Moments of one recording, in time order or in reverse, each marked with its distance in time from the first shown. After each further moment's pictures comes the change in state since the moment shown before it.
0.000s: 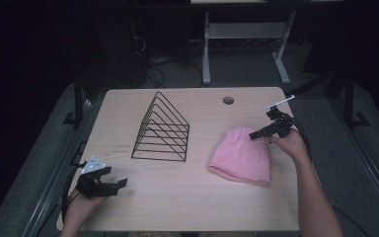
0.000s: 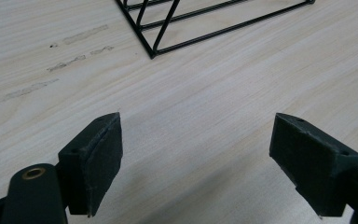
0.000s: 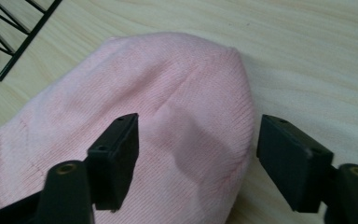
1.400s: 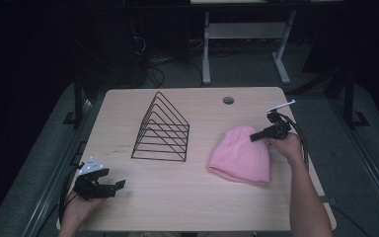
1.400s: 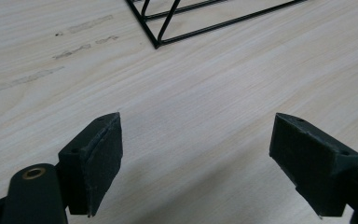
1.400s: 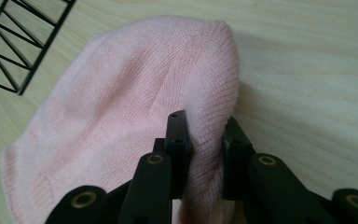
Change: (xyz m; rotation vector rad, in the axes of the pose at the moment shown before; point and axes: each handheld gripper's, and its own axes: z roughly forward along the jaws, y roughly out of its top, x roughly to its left) left arm 0.002 -0.002 -0.005 0.018 -0.011 -0.021; right arm -0.014 -0.008 0.015 -0.010 0.106 0.102
